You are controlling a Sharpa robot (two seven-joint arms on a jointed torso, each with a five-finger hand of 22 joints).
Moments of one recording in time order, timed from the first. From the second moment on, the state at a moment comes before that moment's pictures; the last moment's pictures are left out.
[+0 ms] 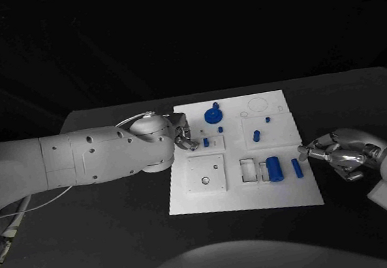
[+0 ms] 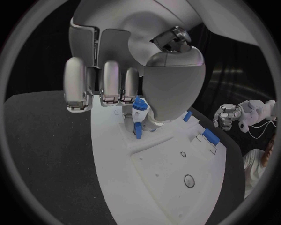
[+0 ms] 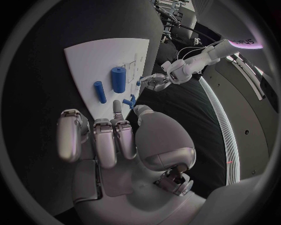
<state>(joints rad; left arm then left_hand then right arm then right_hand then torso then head) 1.23 -0.83 -0.23 1.55 -1.36 -0.22 -0.70 1.20 -0.15 0.33 0.28 0.39 1.00 0.01 0.52 0.80 1.47 -0.06 1.57 1.31 1.47 -0.11 1.57 1.31 0.02 1.47 0.01 1.52 1.31 1.22 -1.04 -0.24 1.75 -0.77 -0.21 -0.15 1.10 0.13 0.01 0.27 0.61 0.78 0.13 0.34 0.61 1.47 0.06 1.57 1.31 1.47 0.01 1.57 1.31 0.05 1.40 0.12 1.36 1.31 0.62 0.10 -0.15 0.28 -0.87</state>
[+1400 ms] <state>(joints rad) 1.21 -0.82 -0.23 1.55 -1.39 -0.33 -0.70 1.22 -0.15 0.34 0.29 0.39 1.00 0.01 0.50 0.79 1.47 -0.06 1.57 1.31 1.47 -0.11 1.57 1.31 0.02 1.47 0.01 1.52 1.31 1.21 -1.05 -0.24 1.75 -0.77 -0.21 -0.15 1.10 0.13 0.01 0.27 0.61 0.78 0.13 0.34 0.61 1.47 0.06 1.57 1.31 1.47 0.01 1.57 1.31 0.05 1.39 0.11 1.35 1.31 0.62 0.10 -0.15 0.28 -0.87</state>
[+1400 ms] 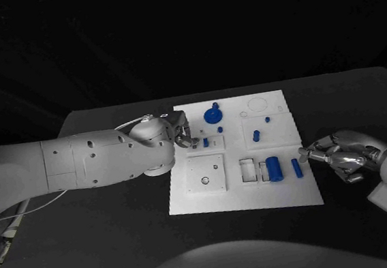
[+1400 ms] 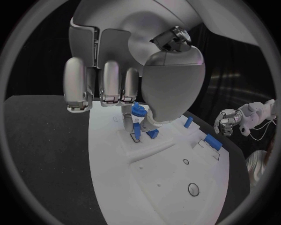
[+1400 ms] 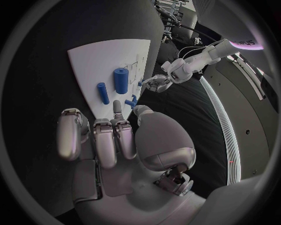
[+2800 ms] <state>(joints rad) 1.20 -0.82 -0.23 1.55 -1.38 -0.34 -0.70 1.22 -0.15 0.34 0.29 0.39 1.00 0.01 0.50 0.78 1.47 -0.06 1.57 1.31 1.47 -0.11 1.57 1.31 0.02 1.47 0.01 1.51 1.31 1.21 -1.04 -0.23 1.75 -0.77 -0.21 -0.15 1.11 0.13 0.02 0.27 0.61 0.78 0.13 0.34 0.61 1.47 0.06 1.57 1.31 1.47 0.01 1.57 1.31 0.05 1.38 0.12 1.34 1.31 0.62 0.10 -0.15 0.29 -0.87</state>
